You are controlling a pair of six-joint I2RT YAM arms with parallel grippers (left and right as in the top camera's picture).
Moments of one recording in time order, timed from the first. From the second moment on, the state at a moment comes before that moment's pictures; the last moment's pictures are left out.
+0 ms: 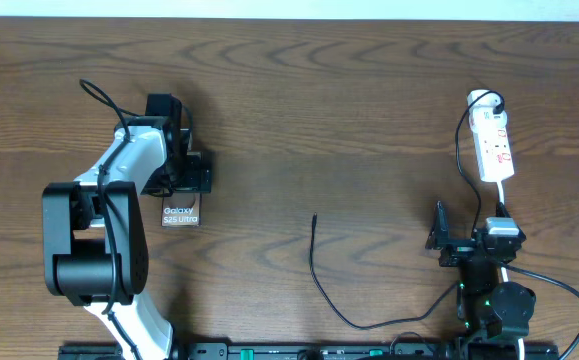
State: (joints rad) left arm 0.00 1.92 1.19 -0.81 -0.03 -0.03; right arm -0.05 0.01 0.01 -0.07 -0.03 0.01
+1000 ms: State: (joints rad) left arm 0.01 1.91 1.17 -0.77 0.01 -0.03; right arm -0.05 0.01 0.01 -0.07 -0.03 0.01
